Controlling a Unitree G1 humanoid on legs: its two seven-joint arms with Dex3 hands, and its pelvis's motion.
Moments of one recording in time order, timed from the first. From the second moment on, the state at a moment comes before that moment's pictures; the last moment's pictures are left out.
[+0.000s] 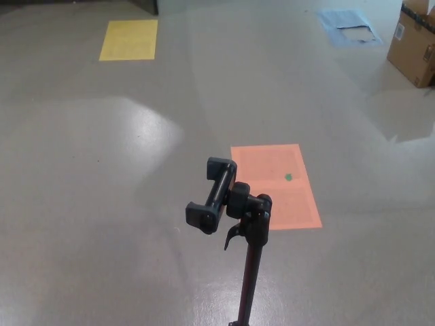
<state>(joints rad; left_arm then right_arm) 0.52 0.32 0.13 0.55 0.10 -0.32 0.01 0.60 -0.35 0.14 0.46 -0.32 -0.20 -0.09</state>
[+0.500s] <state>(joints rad) 0.58 0.29 0.18 0.37 0.09 -0.51 0.03 0.72 -0.39 0.14 0.28 -0.34 -0.38 -0.14</state>
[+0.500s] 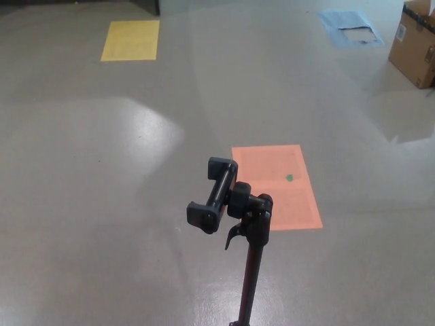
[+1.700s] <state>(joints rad) -0.01 0.01 -0.11 0.16 0.19 -0.57 0.12 0.13 -0.22 0.27 0.10 -0.30 -0.17 0.03</state>
